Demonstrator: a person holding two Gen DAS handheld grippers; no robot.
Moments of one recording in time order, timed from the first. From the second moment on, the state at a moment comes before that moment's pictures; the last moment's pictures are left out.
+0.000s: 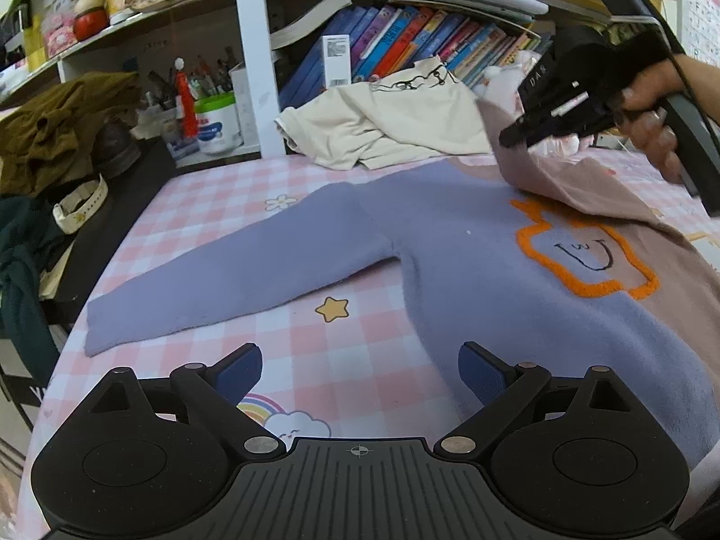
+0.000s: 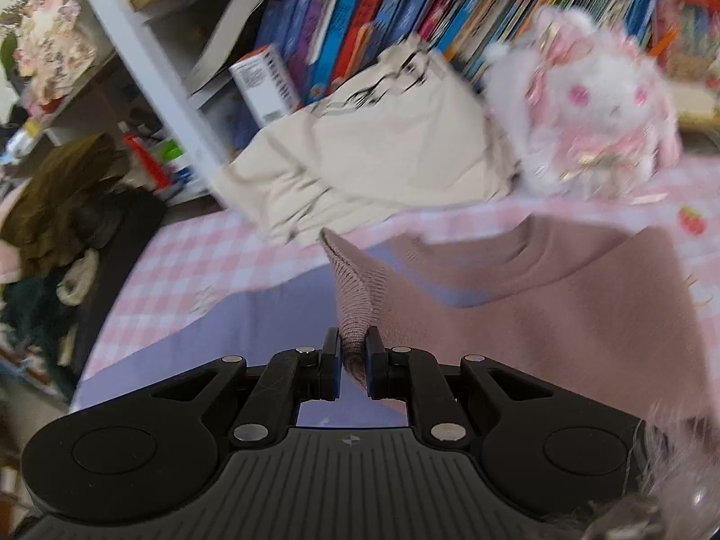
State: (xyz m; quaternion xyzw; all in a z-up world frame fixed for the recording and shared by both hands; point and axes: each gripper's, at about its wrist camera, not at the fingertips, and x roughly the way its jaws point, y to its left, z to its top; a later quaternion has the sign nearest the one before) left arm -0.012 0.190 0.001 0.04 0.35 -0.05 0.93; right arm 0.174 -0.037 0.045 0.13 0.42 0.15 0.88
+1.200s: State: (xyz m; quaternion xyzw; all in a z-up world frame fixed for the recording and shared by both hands) left arm 0.004 0.170 -0.005 0.05 0.37 -0.06 0.93; right arm 0.057 -0.108 0.011 0.01 0.45 0.09 0.89
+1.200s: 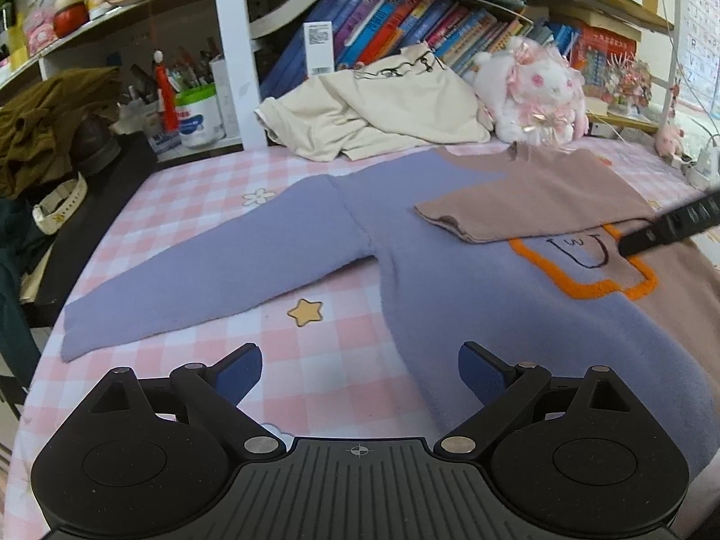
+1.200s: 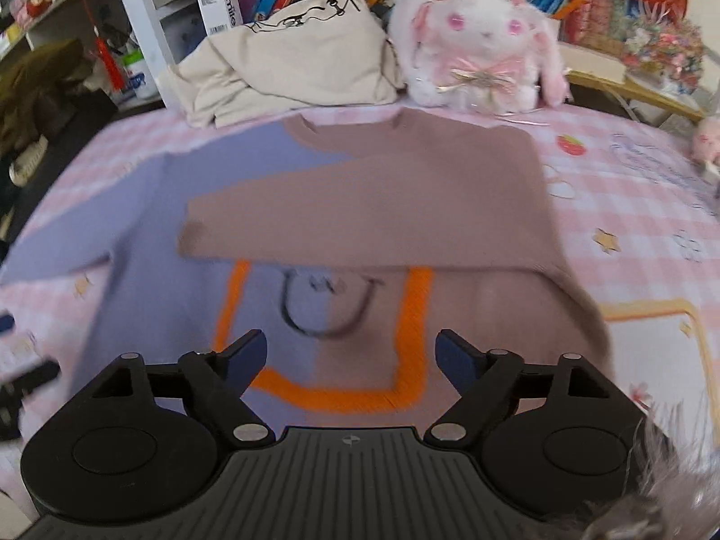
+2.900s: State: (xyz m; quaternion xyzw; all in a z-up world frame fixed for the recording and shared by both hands) left arm 0.018 0.238 -0.021 -0.03 0.40 0.06 0.92; right arm -0.005 -0.067 -0.034 -0.09 0.45 0.18 0.87
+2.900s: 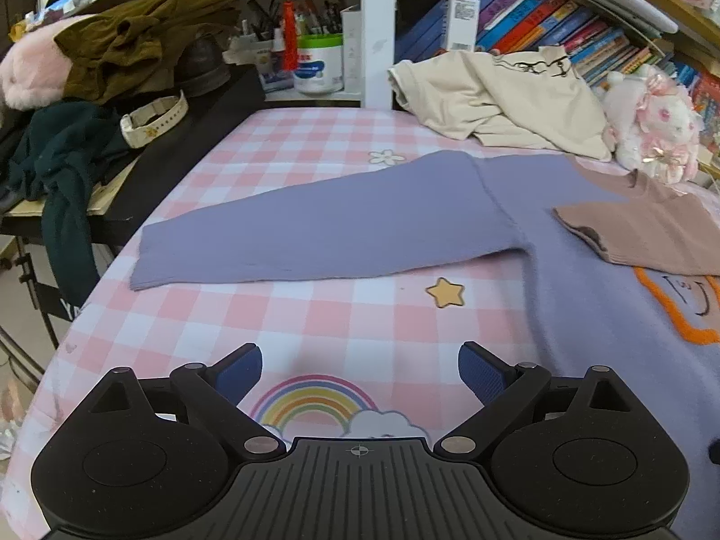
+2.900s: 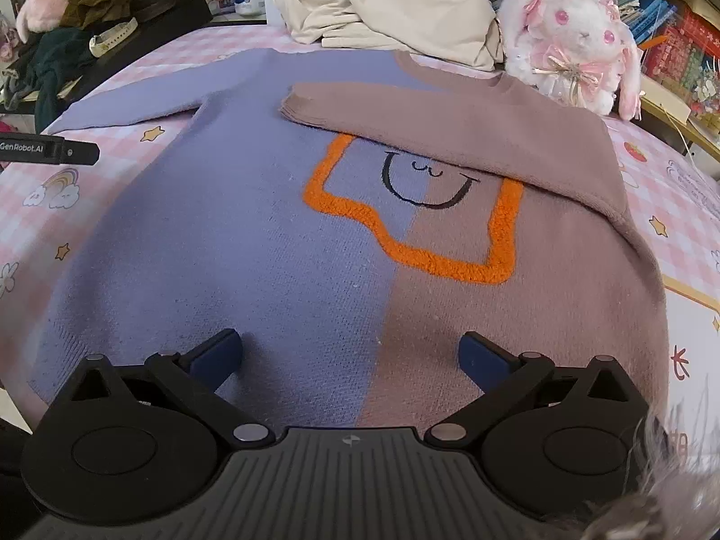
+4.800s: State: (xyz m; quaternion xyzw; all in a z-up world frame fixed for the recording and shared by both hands) left arm 0.058 0.329 -0.035 -0.23 0.33 0.15 0.90; right arm -0.005 -0.072 -0.036 -0.10 0.44 0.20 0.87
